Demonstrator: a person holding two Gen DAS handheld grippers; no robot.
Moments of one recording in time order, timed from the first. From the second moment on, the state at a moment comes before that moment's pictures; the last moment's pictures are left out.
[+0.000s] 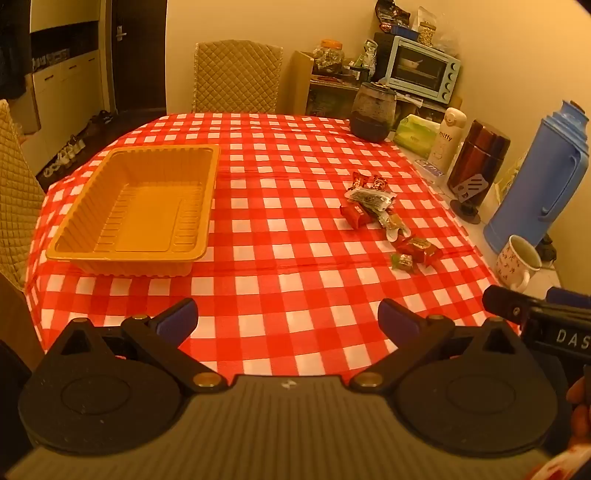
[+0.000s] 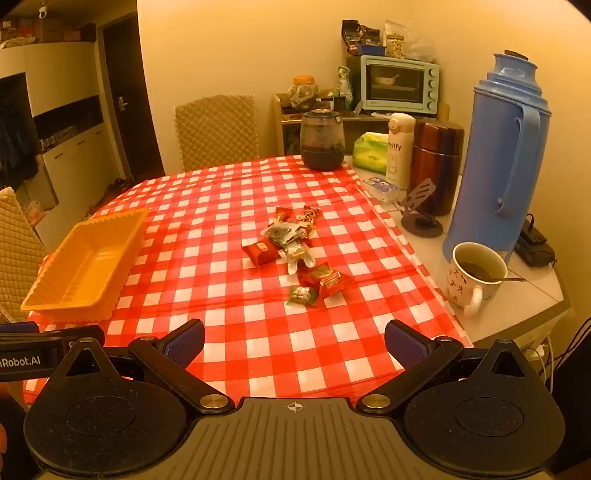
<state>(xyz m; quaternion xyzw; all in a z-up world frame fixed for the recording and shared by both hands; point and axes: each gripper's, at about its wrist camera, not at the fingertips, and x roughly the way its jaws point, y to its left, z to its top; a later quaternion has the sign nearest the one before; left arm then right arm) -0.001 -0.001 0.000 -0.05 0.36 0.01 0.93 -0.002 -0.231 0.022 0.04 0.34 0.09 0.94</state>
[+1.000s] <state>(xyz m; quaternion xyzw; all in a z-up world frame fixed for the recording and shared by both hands) -0.001 0.001 0.003 -0.07 0.37 0.00 0.93 -0.003 -0.230 0.023 0.04 0.34 0.09 0.94</state>
